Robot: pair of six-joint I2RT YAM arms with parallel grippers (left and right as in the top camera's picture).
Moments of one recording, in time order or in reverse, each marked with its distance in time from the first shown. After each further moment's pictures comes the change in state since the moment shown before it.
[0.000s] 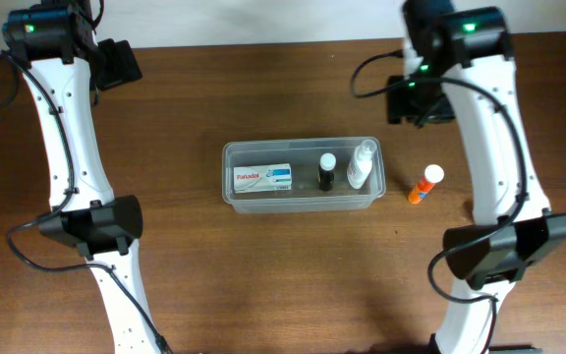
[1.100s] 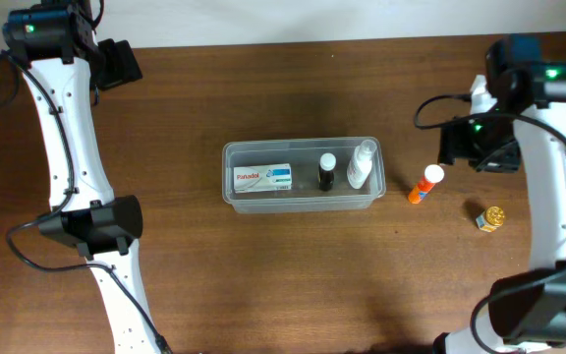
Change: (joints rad) left arm 0.000 0.000 0.000 0.000 0.000 0.000; right arm -0.233 -0.321 -0.579 0.170 -0.066 -0.095
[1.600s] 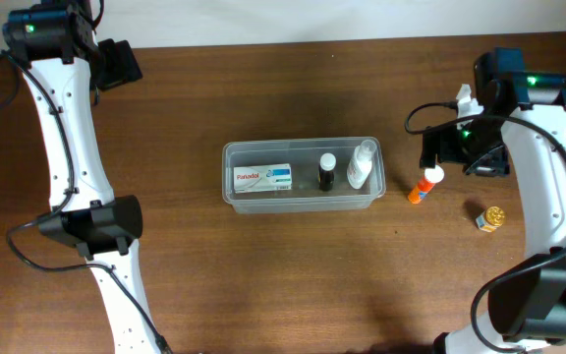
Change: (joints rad) left arm 0.000 0.000 0.000 0.000 0.000 0.000; right arm 0.000 0.010 -0.090 0.104 -0.053 -0.032
